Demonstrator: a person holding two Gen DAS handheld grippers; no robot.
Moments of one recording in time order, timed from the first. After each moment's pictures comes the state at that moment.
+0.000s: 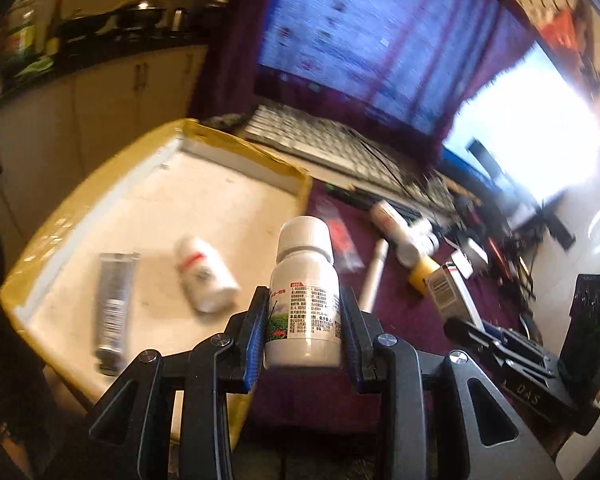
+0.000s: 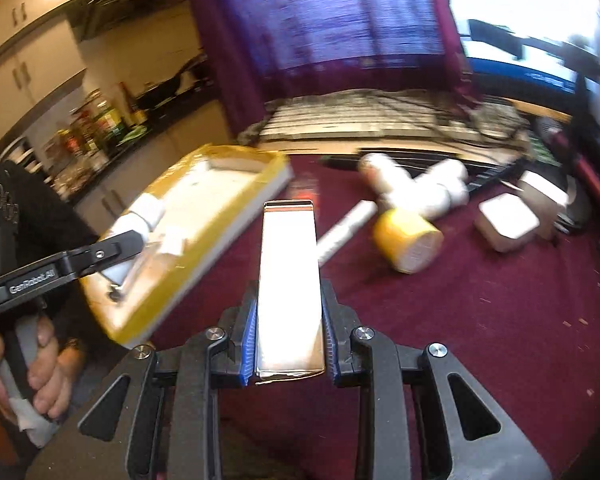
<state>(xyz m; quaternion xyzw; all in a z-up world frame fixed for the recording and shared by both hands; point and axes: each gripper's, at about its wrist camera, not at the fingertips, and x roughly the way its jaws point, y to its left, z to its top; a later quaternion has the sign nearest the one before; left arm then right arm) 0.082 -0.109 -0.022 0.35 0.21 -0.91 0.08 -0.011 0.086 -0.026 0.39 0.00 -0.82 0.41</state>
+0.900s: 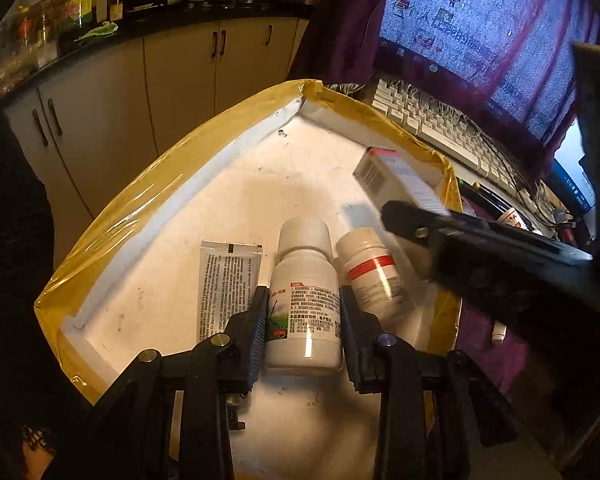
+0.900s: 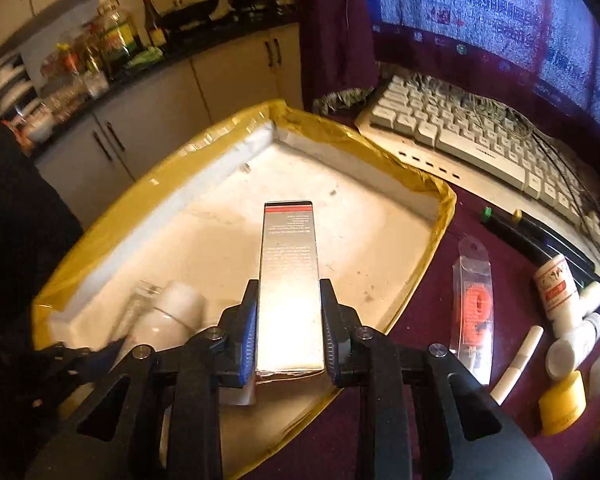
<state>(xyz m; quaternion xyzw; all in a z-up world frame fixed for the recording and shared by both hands) 0.060 -0.169 -0.071 0.41 0.21 -0.86 0.21 -0.035 -0.106 -0.057 0.42 0.15 -0.80 0.40</state>
